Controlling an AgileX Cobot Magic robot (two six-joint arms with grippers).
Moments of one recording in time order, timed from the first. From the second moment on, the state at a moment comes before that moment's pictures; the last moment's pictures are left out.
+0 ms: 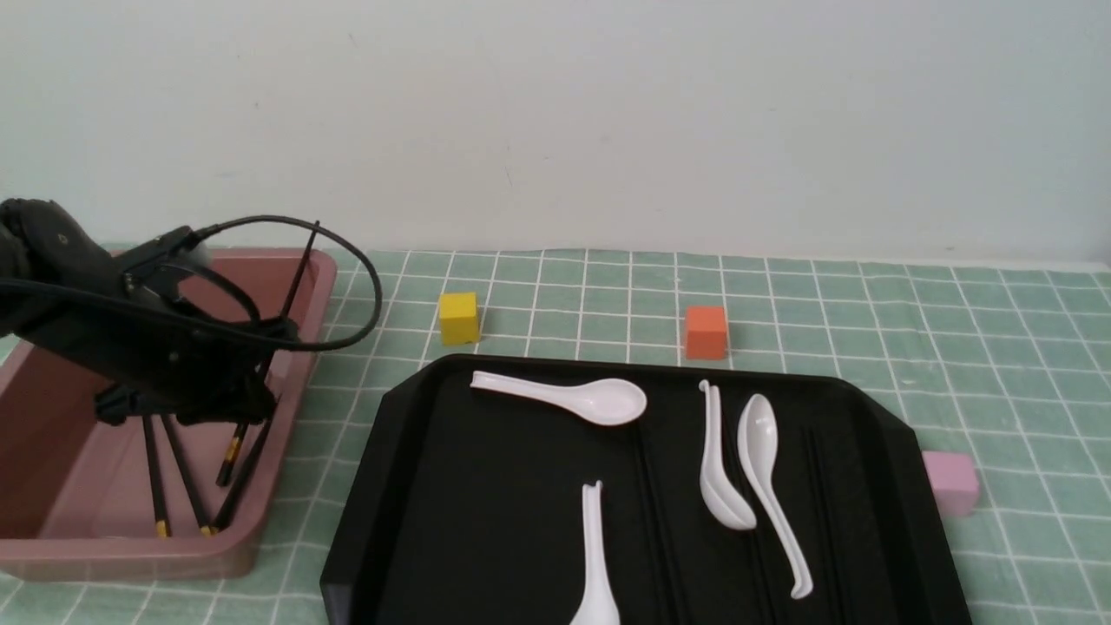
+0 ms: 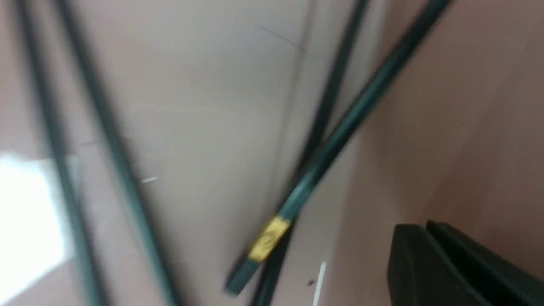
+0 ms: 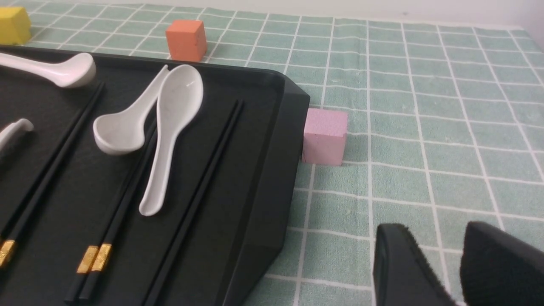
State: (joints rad) right arm 0.06 -0.01 0.02 0.01 0.36 0.03; left arm 0.04 1.82 -1.13 -0.53 0.54 0.13
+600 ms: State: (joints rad) right arm 0.06 -0.01 0.02 0.01 0.36 0.03; left arm 0.20 1.85 -1.13 -0.60 0.41 0.04
